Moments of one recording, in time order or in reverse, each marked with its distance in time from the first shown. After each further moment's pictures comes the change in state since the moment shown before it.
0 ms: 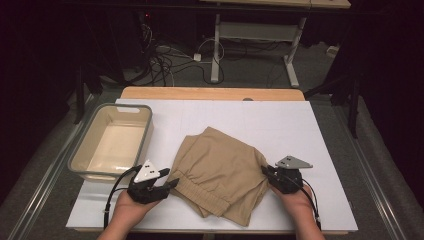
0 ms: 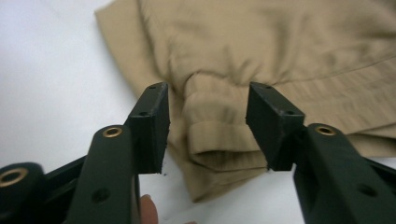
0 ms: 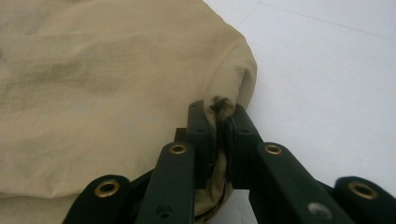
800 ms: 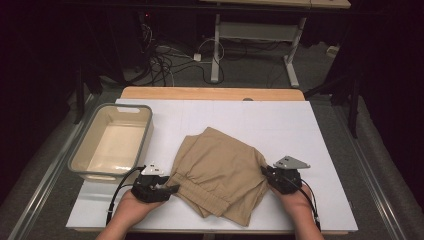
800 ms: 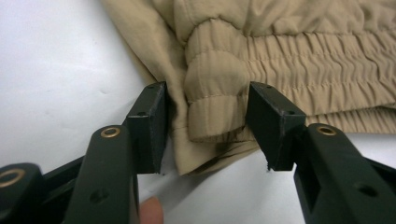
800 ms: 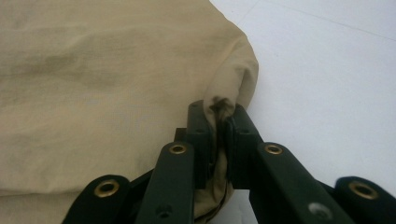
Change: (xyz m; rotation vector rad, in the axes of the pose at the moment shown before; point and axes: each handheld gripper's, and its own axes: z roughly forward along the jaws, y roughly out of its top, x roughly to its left) left arm 0.007 -0.007 0.015 0.150 -0.098 -0.116; right arm 0.003 0.000 0.002 0.017 -0.017 -0.026
